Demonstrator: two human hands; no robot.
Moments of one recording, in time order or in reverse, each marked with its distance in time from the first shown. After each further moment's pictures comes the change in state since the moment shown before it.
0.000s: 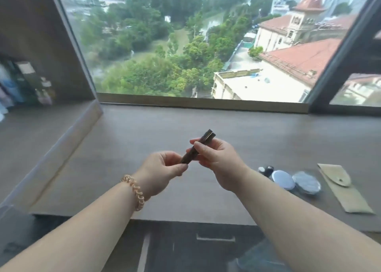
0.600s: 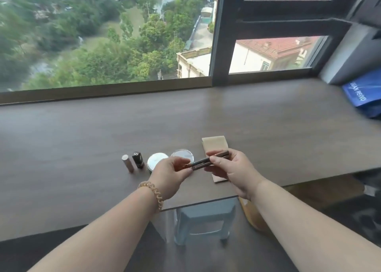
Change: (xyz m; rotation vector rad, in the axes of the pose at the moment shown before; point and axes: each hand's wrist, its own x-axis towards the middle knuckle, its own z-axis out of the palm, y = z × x) left_hand 0.060 0.075 0.425 0.119 -0.149 0.021; right_hand -0.167 0.048 -0.414 0.078 0.353 0.098
